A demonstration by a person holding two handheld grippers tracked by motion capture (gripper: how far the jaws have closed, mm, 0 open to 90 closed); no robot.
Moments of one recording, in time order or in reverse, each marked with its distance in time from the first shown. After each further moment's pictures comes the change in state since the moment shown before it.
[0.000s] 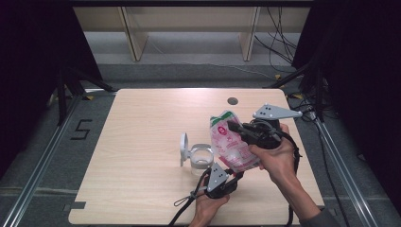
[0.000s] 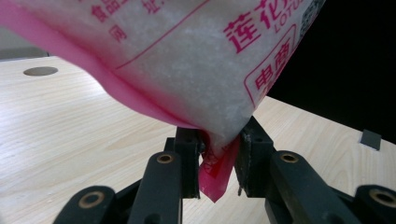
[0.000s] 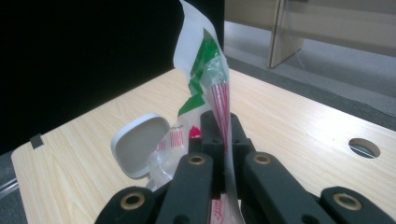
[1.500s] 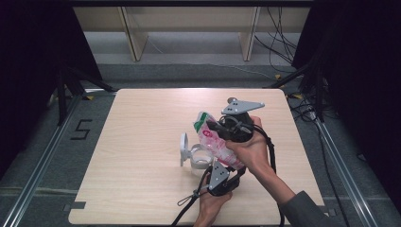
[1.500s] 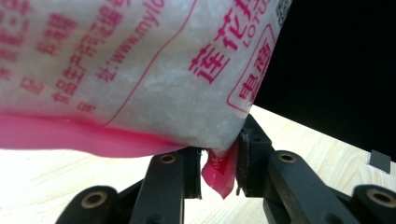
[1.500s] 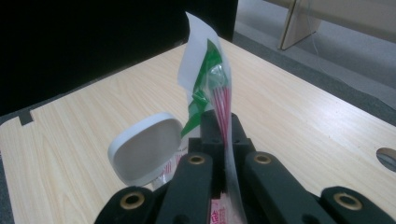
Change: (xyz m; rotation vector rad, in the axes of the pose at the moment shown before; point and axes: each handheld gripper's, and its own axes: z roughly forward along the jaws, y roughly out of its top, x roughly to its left) left arm 0.002 -0.002 0.012 -0.075 0.017 -0.031; right arm 0.020 0.014 0.056 0.133 0.027 -0.076
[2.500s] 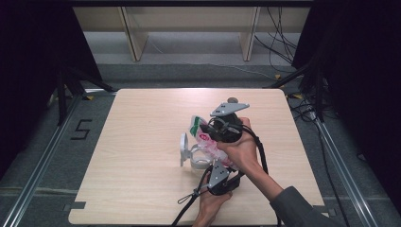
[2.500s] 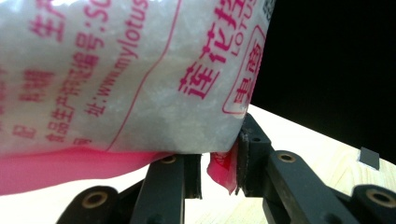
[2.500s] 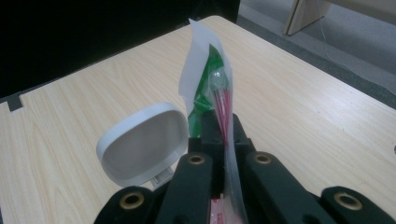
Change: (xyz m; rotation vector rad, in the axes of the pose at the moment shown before) left arm 0.004 -0.003 0.004 0.005 -0.046 -0.013; right arm 0.004 -0.003 0.028 0.060 -0.003 -0.013
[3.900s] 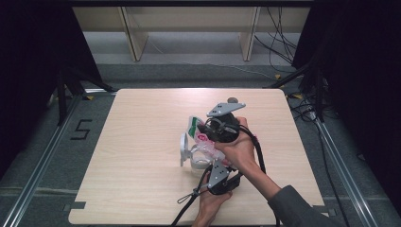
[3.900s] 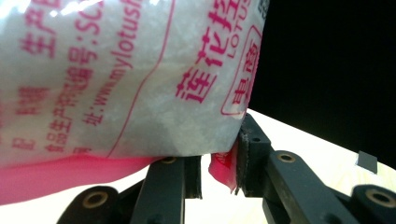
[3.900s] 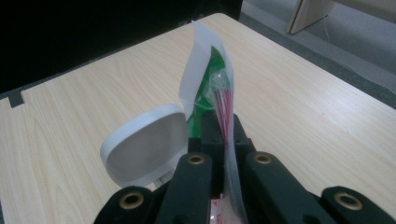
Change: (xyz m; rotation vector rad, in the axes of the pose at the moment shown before) left arm -0.001 0.002 0.000 -0.014 -0.006 0.005; right arm 0.005 0.003 0.004 0.027 0.009 -0.005
